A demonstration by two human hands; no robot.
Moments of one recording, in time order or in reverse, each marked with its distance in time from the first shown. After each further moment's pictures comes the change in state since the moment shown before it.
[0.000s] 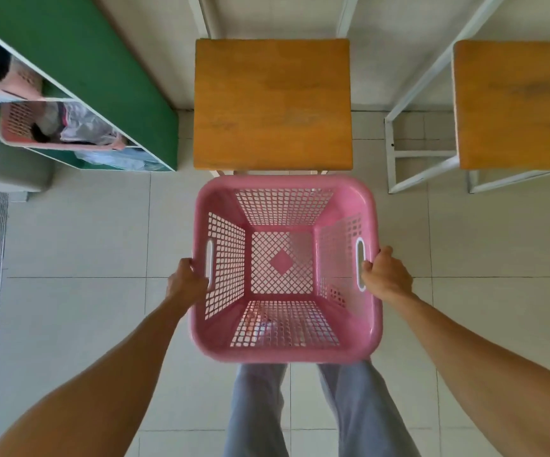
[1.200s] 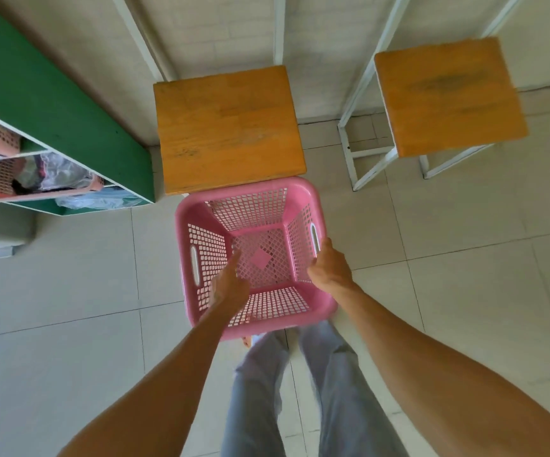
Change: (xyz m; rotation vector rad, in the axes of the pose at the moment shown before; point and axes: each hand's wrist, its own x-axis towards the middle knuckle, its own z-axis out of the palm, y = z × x) left_hand -0.103 0.074 0.056 0.101 -0.034 0.513; right_hand -0.067 -0.033 -0.010 0.322 -0.036 -0.094
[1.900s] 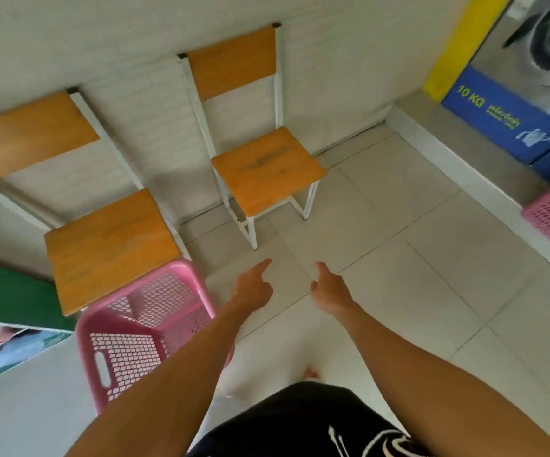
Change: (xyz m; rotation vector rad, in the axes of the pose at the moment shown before) left_hand -0.153 0.309 0.149 0.311 -0.317 0.465; right_hand -0.129 0.256 -0.221 0.257 0.275 0.080
